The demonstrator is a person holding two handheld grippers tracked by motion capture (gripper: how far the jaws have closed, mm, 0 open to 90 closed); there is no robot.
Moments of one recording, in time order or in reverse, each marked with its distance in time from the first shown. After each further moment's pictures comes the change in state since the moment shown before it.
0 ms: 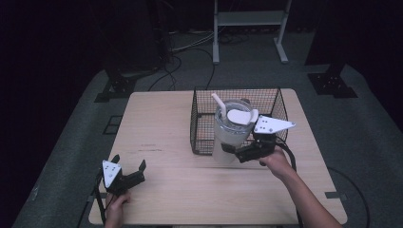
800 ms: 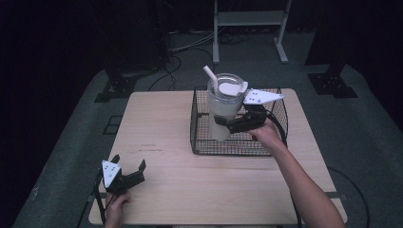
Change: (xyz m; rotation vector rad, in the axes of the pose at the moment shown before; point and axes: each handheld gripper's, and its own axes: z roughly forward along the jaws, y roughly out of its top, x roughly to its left) left arm 0.001 0.000 0.000 -0.003 -0.004 -0.006; right arm -0.049 0.039 0.038 0.012 -0.061 -0.025
